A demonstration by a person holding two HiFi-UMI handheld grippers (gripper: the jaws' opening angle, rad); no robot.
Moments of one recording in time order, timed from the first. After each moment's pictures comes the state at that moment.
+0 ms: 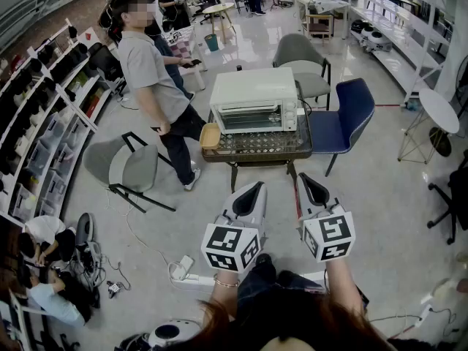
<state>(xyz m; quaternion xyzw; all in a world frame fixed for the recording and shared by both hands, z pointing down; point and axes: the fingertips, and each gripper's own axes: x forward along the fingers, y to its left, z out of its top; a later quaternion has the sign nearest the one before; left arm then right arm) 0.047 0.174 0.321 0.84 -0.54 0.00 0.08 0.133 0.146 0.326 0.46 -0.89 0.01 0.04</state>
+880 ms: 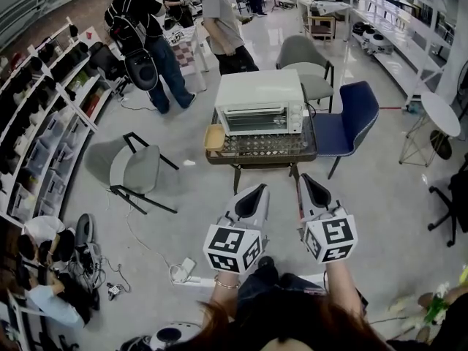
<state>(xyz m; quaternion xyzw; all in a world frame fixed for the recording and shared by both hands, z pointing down) 0.021 0.170 0.327 0.84 -0.54 0.01 0.08 0.107 0.141 0.325 0.47 -0.88 0.02 0.01</state>
